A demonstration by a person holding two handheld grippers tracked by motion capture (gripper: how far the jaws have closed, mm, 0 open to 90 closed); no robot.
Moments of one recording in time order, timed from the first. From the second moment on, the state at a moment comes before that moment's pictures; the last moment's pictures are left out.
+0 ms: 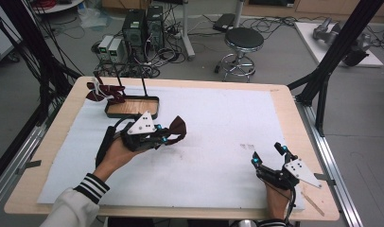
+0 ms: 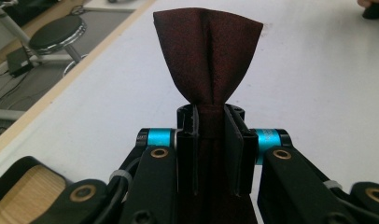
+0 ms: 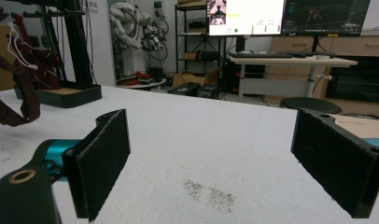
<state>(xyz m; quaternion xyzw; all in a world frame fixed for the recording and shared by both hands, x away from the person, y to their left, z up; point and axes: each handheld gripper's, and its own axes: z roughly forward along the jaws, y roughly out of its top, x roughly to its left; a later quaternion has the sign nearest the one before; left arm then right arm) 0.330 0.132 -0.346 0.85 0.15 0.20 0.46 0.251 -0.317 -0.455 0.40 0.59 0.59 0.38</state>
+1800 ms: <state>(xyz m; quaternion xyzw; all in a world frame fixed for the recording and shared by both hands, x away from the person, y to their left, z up) 0.382 0.204 -0.306 0.72 0.32 0.30 0.53 0.251 -0.317 -0.455 0.40 0.59 0.59 0.38</state>
